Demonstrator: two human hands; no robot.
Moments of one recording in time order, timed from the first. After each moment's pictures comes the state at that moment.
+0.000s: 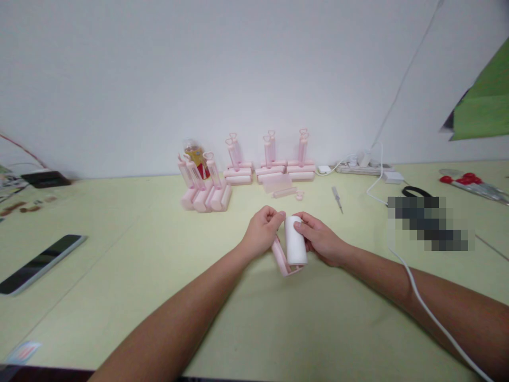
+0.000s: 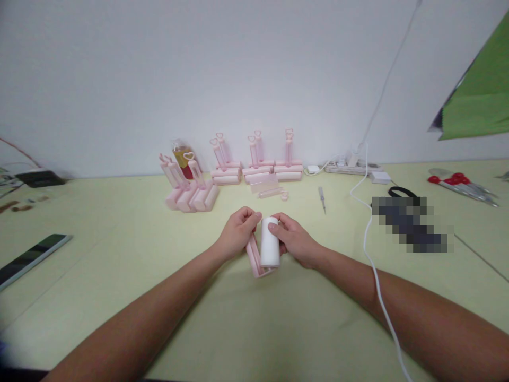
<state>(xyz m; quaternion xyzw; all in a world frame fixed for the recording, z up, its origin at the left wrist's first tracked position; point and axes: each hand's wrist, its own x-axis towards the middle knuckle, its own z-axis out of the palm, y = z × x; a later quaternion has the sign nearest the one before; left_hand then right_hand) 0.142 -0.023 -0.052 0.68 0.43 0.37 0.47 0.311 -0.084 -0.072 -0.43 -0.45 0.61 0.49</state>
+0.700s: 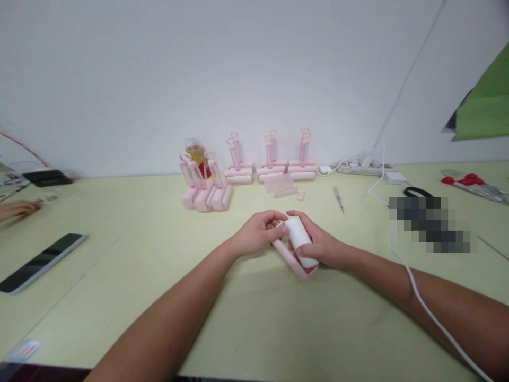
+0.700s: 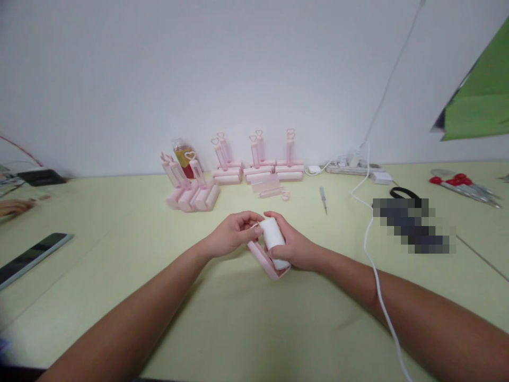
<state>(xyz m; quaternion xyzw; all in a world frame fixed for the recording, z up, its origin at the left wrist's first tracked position) 0.117 -0.024 -0.032 0.70 0.26 0.25 0.61 0.313 -0.097 -0.055 -0.39 -0.56 0.61 0.41</state>
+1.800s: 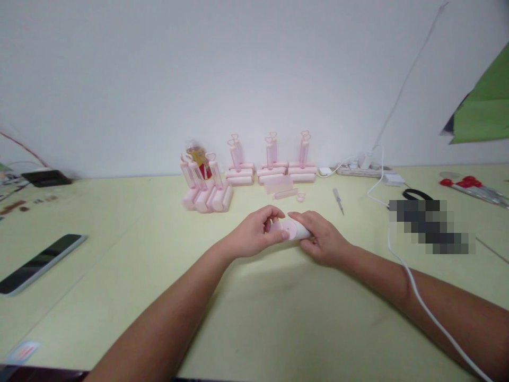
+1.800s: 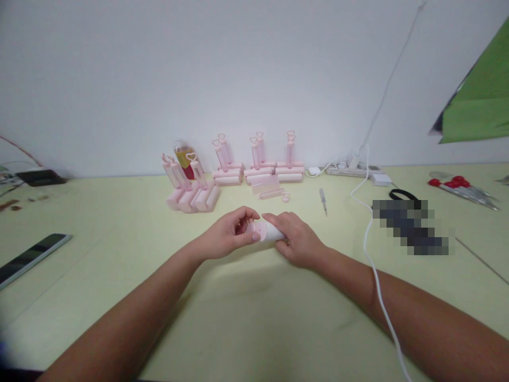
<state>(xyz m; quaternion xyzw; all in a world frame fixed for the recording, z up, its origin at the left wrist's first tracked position) 0.104 -0.031 0.000 0.84 0.30 0.24 0.39 0.334 -0.080 -0.072 -0.42 -0.82 0.05 0.38</state>
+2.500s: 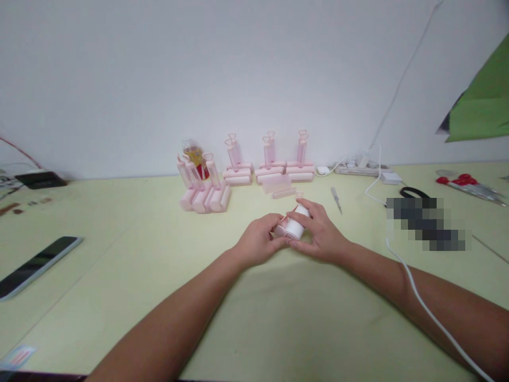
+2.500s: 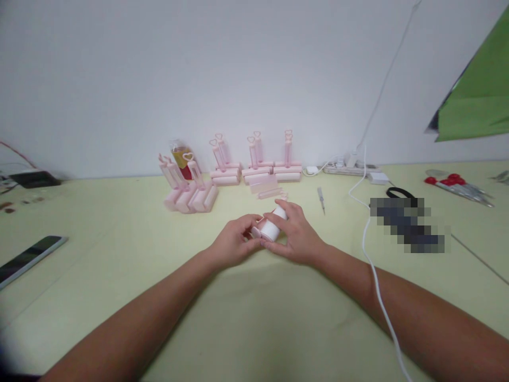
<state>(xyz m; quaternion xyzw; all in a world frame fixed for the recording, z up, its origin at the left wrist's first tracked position) 0.117 -0.032 -0.042 0.88 0.31 0.25 0.27 0.337 -0.077 -0.068 -0.45 -0.82 -0.04 0.36</state>
